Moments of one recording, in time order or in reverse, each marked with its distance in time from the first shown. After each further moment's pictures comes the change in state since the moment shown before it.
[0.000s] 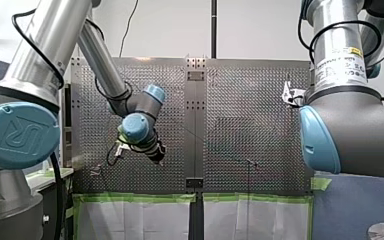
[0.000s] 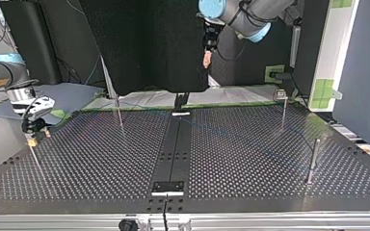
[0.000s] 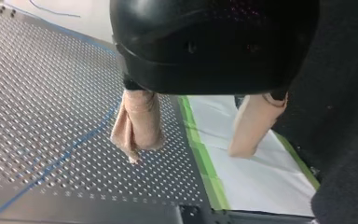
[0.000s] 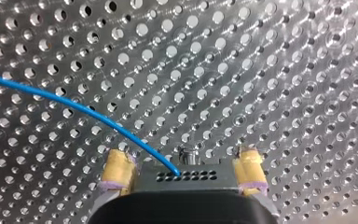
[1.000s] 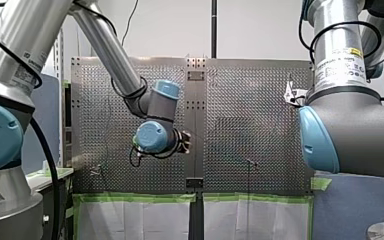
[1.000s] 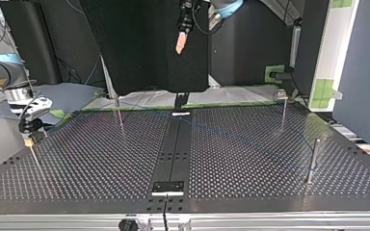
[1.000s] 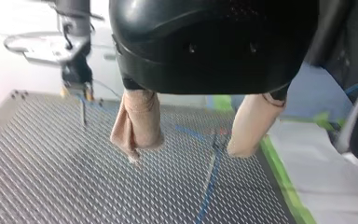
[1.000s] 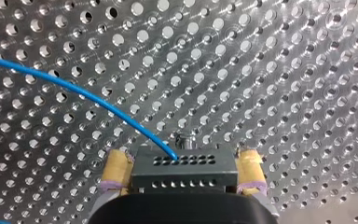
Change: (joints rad) left arm -0.309 -0.002 -0.001 0.313 -0.214 -0.002; right arm -0.014 0.000 0.000 -0.007 0.002 0.000
